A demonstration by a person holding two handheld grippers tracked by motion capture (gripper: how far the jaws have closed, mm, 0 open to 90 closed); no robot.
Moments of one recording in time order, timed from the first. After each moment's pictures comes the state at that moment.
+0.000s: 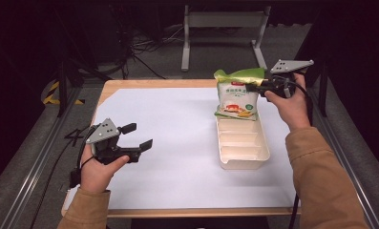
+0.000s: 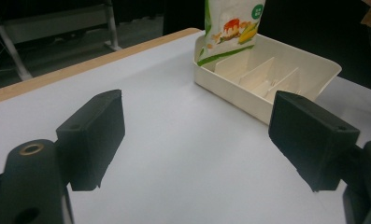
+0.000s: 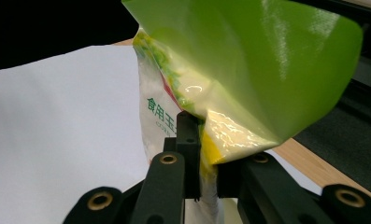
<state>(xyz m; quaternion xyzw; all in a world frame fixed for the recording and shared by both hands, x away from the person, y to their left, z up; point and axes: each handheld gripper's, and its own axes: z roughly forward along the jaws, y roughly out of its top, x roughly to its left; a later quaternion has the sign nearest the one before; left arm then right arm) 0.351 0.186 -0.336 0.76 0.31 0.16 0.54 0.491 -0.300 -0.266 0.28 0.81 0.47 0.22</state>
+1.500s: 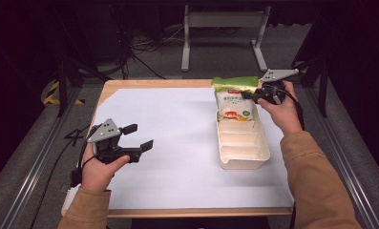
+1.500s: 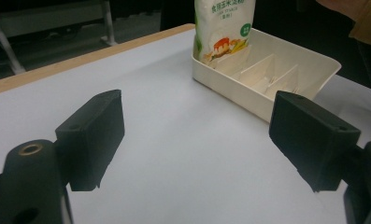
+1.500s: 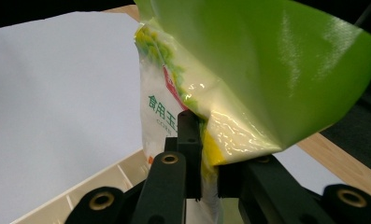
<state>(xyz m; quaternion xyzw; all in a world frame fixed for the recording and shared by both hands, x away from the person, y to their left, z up) 0.354 0.185 -0.341 0.77 0.31 0.15 0.54 0.505 -0.294 -0.304 0.28 0.83 0.44 0.22</state>
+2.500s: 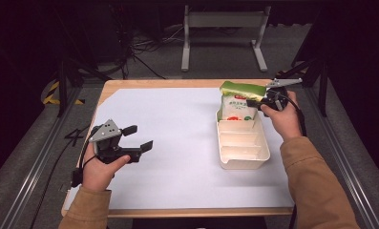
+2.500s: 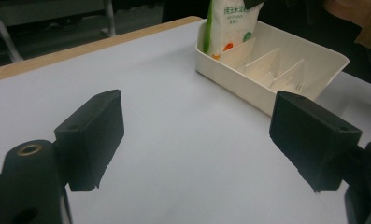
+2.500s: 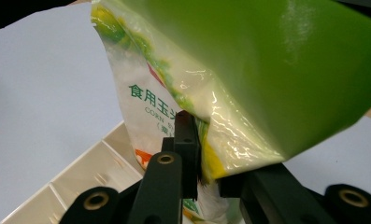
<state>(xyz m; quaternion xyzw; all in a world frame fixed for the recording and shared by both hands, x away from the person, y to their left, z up) 0.359 0.188 -0.350 0.77 0.32 0.14 0.53 0.502 -0.312 -0.336 0.40 0.79 0.42 0.18</state>
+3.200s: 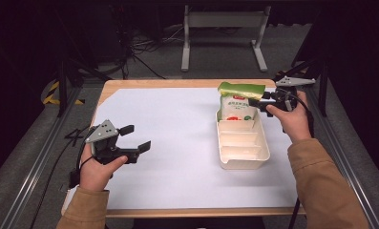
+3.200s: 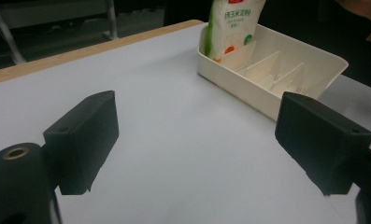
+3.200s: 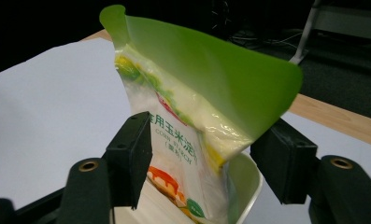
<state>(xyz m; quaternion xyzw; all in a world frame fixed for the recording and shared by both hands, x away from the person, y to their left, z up) 0.356 0.193 -0.347 0.76 0.32 0.15 0.54 0.481 -0.323 -0.315 0.39 0.76 0.47 0.20</state>
